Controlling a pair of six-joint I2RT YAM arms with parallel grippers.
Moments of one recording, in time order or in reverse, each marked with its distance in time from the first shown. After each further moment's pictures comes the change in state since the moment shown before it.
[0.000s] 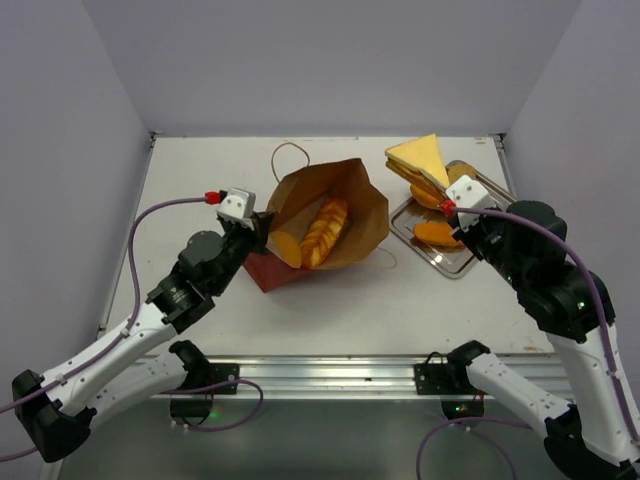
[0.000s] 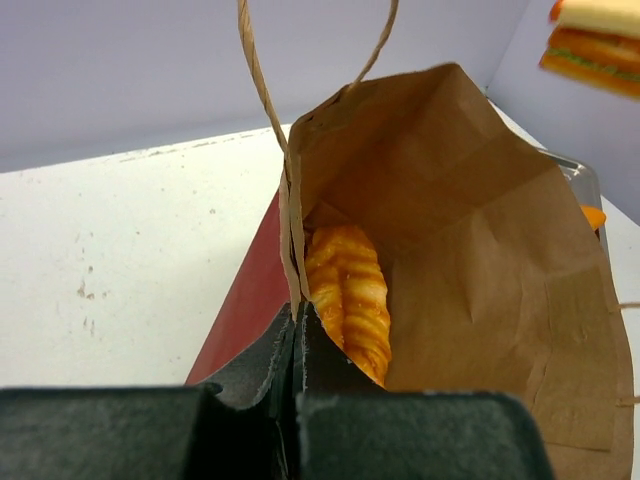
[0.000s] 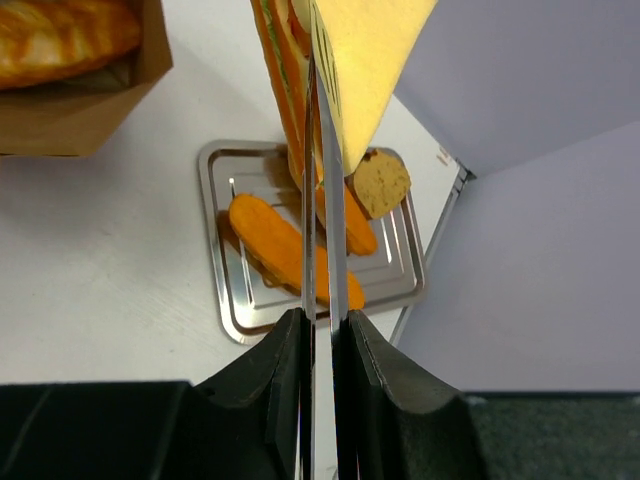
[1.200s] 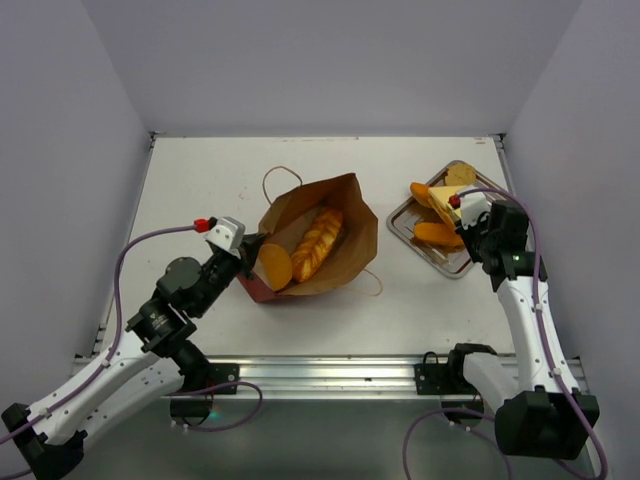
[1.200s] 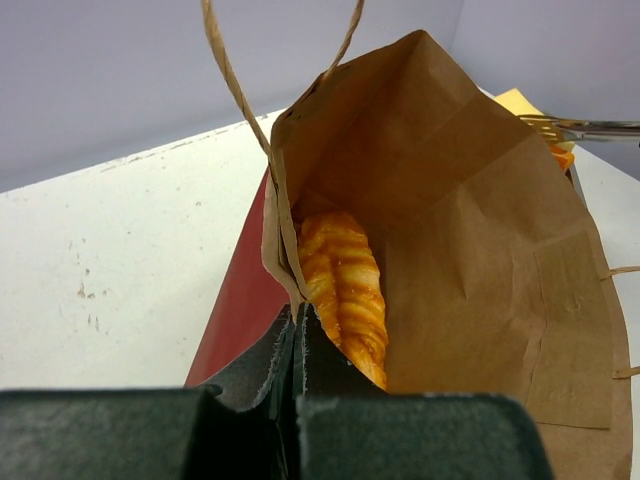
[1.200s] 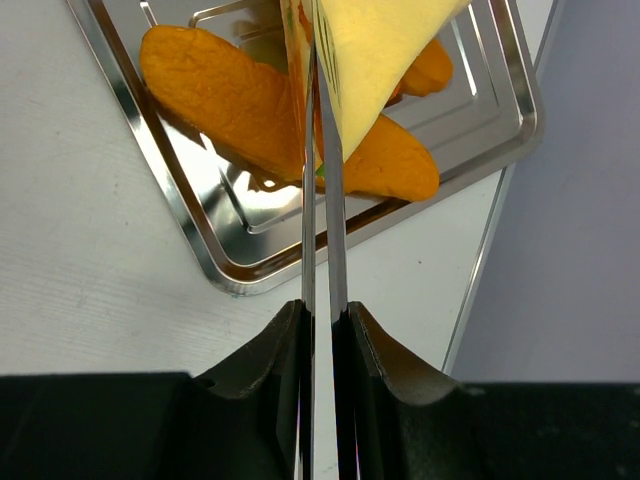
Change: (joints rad) left arm 0.000 -0.252 -0.135 -0.090 0.122 0.097; right arm -0.544 0.129 -0.567 0.396 -0.221 -0.014
